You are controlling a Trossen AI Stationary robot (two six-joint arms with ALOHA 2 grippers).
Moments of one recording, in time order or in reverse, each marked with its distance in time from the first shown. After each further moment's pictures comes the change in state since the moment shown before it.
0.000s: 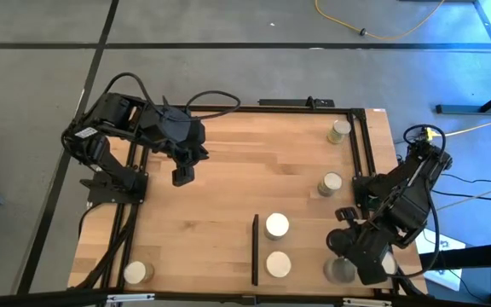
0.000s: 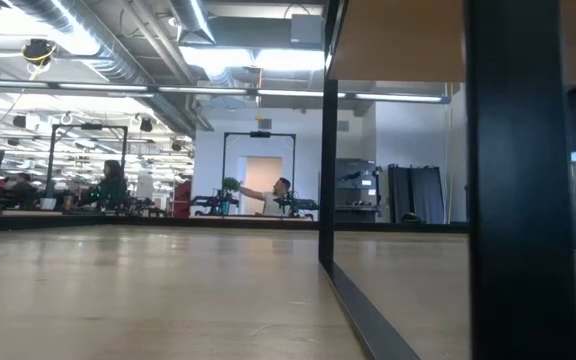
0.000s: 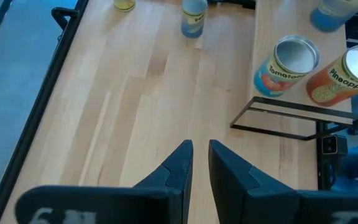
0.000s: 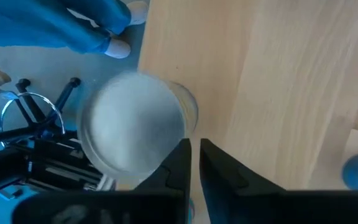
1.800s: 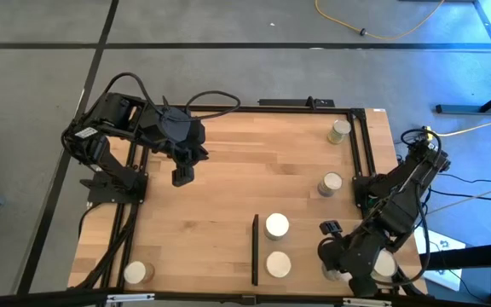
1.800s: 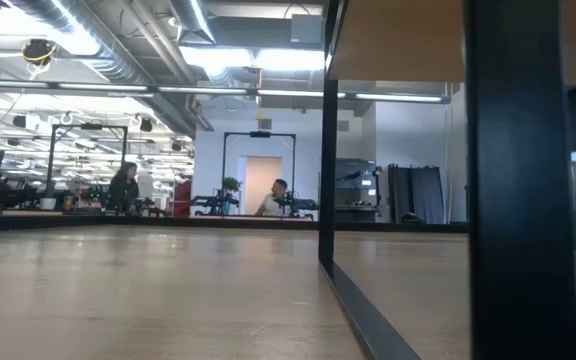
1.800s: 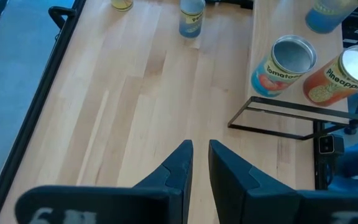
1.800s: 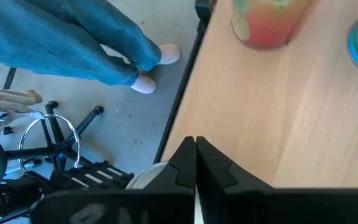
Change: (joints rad) left arm 0.000 0.000 0.001 0.000 0.008 -0.004; right arm -0.014 -0.002 -0.114 0.326 -0.001 -0.105
